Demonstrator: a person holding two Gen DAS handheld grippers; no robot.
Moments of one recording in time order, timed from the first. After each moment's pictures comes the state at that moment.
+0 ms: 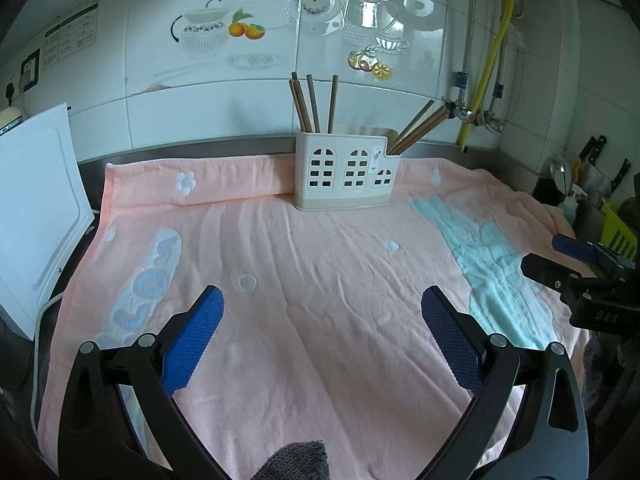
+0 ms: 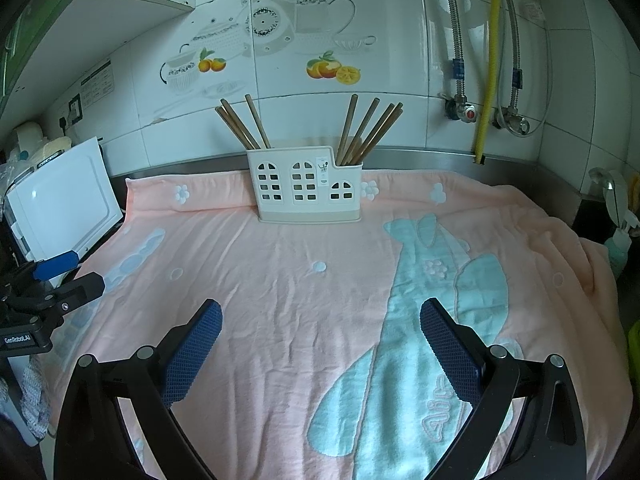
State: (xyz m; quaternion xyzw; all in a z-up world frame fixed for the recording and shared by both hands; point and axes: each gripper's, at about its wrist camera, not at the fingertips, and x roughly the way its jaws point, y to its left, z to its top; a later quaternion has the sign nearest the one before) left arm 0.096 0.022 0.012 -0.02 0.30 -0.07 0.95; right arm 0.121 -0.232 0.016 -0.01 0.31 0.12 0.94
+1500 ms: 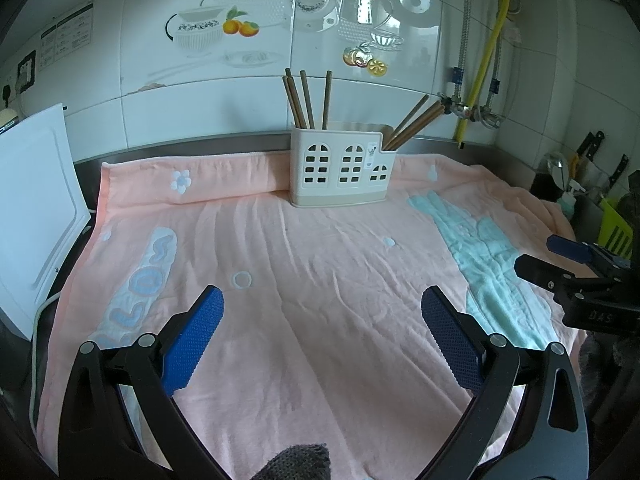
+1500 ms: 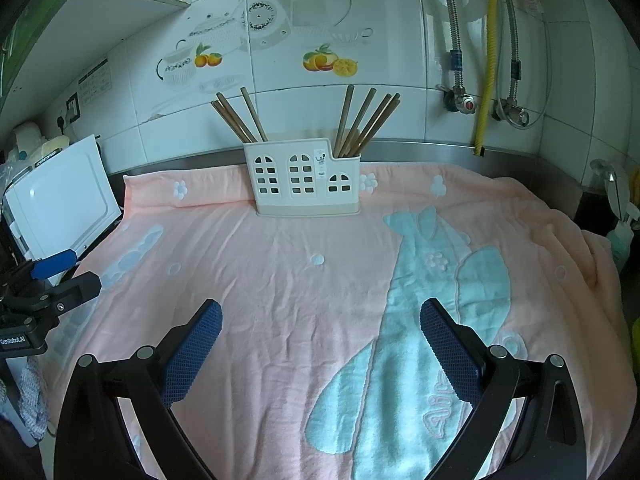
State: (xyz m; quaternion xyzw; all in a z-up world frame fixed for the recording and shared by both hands) left arm 0.095 0.018 0.009 -0.02 0.30 -0.07 0.95; right arm 0.123 -0.236 0.010 -0.01 0.31 0.12 0.94
